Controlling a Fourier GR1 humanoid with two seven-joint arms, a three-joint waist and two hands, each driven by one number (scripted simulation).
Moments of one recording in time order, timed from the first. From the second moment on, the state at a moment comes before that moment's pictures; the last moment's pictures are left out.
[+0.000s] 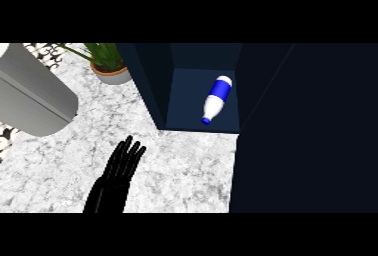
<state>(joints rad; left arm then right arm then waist) 0.05 0.40 -0.66 -1.57 0.74 0.20 -0.66 1.03 -0.71 0.54 -2.49 0.03 0.11 -0.59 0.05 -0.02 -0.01</state>
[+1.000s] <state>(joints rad) 0.37 0.80 -0.46 -1.72 0.84 -0.16 -0.85 0.63 -0.74 0.69 -2.50 0.04 0.06 -0.31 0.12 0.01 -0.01</state>
